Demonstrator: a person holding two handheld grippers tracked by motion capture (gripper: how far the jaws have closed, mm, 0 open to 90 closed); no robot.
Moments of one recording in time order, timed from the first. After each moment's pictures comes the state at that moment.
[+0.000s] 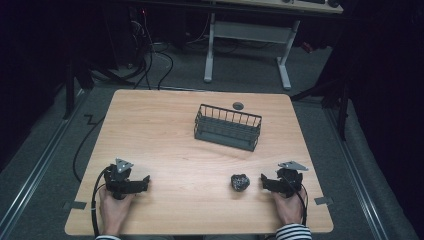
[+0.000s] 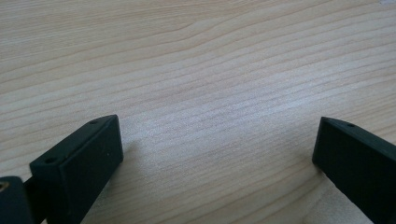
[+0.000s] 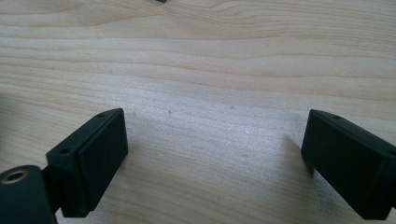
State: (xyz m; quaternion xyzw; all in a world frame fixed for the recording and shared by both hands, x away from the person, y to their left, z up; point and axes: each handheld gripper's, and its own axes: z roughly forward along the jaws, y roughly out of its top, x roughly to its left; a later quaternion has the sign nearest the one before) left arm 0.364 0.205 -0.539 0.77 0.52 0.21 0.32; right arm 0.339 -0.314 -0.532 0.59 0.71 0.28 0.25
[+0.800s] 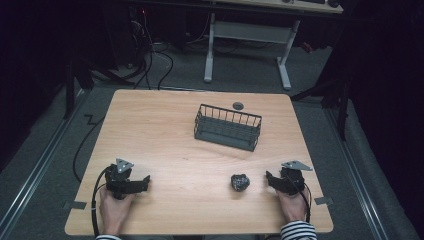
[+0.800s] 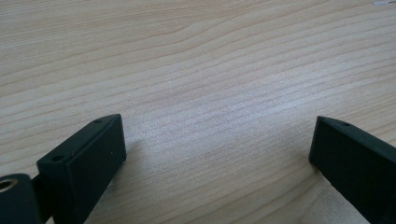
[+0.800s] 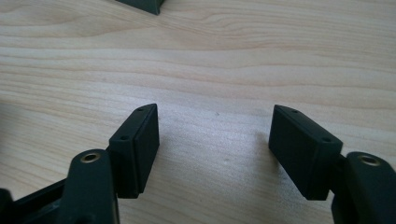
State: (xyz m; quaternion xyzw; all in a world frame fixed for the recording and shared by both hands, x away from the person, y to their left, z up) left arm 0.364 0.204 -0.539 0.77 0.51 0.21 0.32; right arm 0.338 -0.322 -0.528 0.59 0.71 0.29 0.25
